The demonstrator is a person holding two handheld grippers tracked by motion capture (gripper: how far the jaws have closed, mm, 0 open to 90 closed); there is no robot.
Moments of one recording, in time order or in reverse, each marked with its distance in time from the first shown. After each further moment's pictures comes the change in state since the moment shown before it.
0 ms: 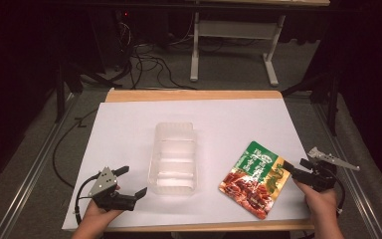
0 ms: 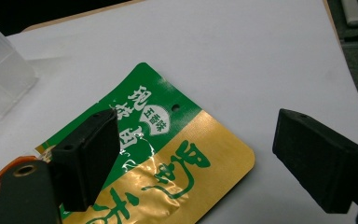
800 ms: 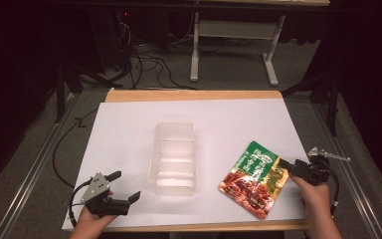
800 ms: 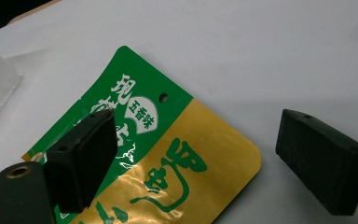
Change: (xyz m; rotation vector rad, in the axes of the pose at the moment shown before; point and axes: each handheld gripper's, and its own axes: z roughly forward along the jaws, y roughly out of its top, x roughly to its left) left arm 0.001 -0.012 -0.018 0.013 0.042 -0.037; right arm -0.010 0.005 0.026 0.129 0.004 0.133
